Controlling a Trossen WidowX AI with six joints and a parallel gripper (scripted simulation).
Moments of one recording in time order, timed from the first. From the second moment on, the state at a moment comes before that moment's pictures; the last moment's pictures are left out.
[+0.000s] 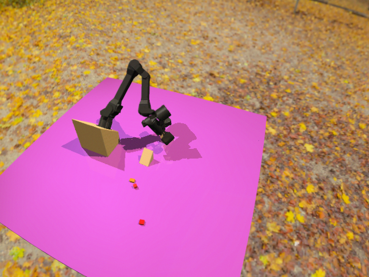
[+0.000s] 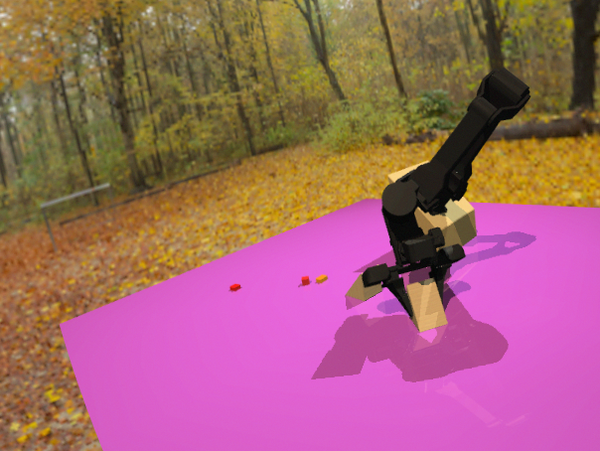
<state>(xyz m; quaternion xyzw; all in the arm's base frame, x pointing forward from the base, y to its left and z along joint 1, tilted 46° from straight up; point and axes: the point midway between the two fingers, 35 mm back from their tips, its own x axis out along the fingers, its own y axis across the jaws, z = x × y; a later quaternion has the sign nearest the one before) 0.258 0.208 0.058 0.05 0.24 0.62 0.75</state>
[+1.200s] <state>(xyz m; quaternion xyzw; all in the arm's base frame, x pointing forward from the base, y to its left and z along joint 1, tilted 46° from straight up) 0.310 0.231 0.110 -0.17 0.51 0.56 0.63</state>
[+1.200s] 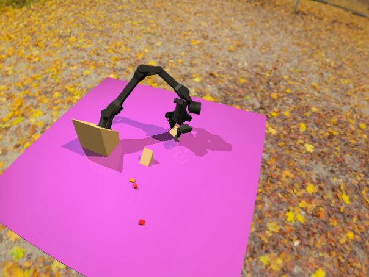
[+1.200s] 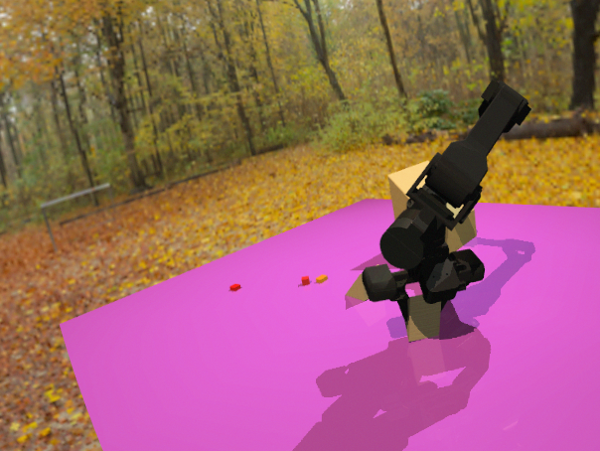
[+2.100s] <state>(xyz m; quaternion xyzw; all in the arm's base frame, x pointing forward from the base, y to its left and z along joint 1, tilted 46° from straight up) 0.290 0.240 0.122 -0.27 0.60 0.54 0.52</state>
